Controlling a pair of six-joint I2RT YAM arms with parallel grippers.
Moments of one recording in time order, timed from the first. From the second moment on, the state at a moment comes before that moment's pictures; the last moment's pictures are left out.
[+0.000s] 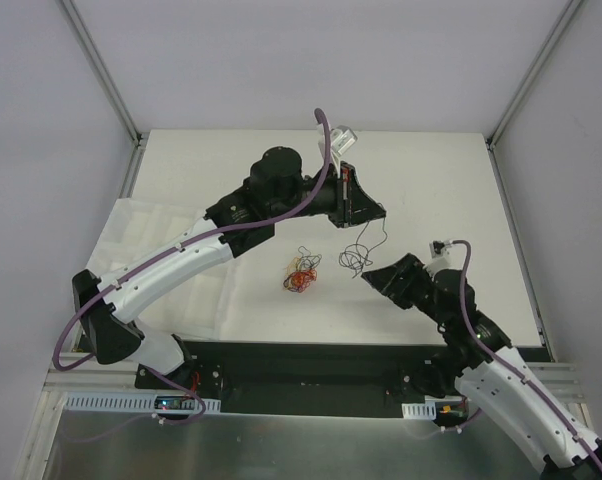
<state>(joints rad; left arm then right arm) -0.94 1.46 1.50 -0.14 0.40 -0.63 0.58 0.44 0.34 -0.30 -0.10 1.00</state>
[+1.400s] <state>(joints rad) -0.94 1.45 1.56 -0.15 0.33 -0.57 0.20 0.50 0.14 0.05 -0.66 1.48</state>
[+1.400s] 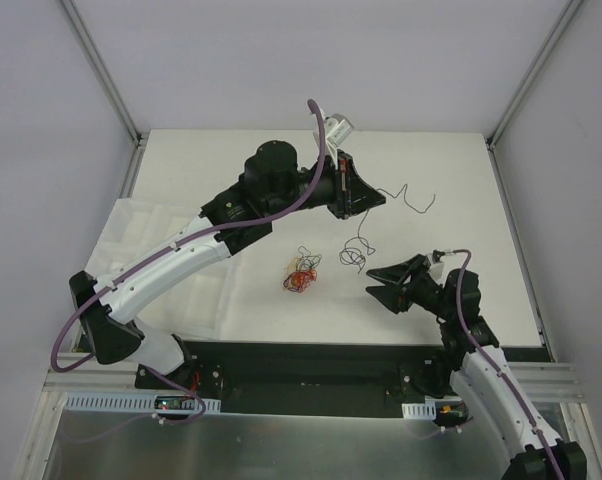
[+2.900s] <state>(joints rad) -0.87 1.46 1.64 -0.22 0.27 -0.49 0.54 0.90 0.07 0.44 -0.38 1.65</state>
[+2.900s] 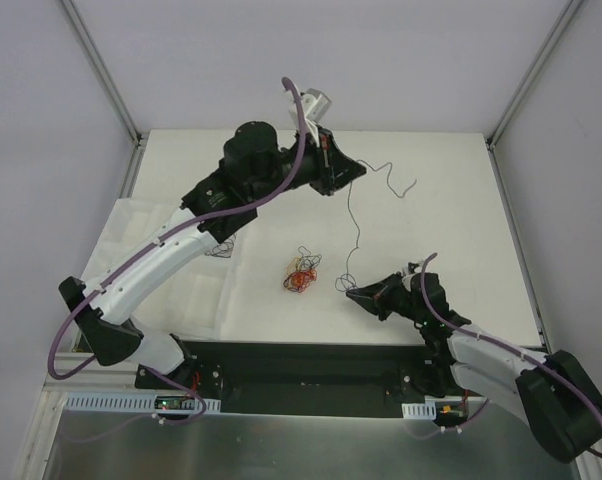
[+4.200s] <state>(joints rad) -0.75 1.15 1.61 -0.39 -0.54 -0.15 0.54 0.86 0.24 0.03 -0.14 1.08</state>
